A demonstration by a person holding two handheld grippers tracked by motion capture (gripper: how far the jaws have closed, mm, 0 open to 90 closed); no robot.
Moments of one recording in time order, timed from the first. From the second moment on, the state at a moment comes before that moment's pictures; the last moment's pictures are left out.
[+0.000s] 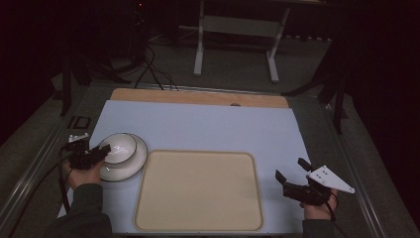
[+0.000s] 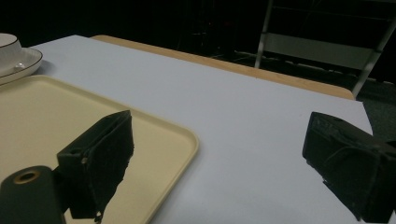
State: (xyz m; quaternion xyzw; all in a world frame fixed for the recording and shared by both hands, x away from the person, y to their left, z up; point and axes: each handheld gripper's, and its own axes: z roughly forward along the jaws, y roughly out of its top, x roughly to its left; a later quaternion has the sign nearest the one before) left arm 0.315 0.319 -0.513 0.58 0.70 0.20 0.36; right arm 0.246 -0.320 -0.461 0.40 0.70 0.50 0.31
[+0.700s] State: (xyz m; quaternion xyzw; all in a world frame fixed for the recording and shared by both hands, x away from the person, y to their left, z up) left arm 0.316 0.329 -0.517 0.54 0.72 0.12 0.41; right arm 0.245 -0.321 -0.460 0.40 0.71 0.50 0.31
